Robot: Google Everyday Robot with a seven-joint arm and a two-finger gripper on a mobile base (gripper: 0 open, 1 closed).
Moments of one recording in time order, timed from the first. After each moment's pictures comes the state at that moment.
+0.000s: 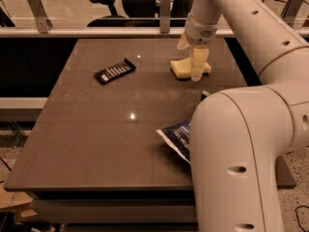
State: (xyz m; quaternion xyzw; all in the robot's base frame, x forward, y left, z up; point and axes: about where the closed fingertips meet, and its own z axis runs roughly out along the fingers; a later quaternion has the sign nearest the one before) arm 0.707 -0.127 0.837 -0.76 0.64 0.04 0.09
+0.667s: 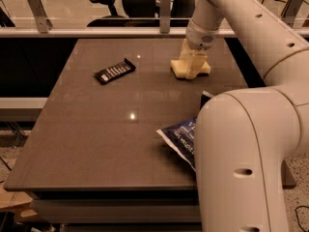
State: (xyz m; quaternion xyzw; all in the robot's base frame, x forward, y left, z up) arm 0.702 -0.129 0.823 -0.75 0.65 0.06 0.09
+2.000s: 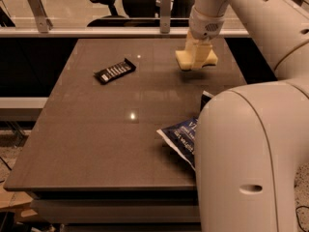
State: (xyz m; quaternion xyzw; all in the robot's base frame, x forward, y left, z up) arm 0.688 -0.135 0.865 -0.75 0.66 0.01 0.08
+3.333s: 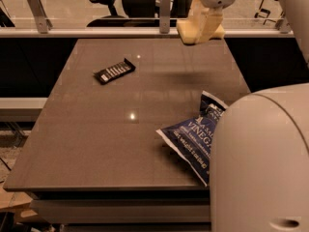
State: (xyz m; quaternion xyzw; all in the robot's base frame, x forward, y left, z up) arm 0.672 -0.131 0.965 -0.77 0.61 -0.03 0.17
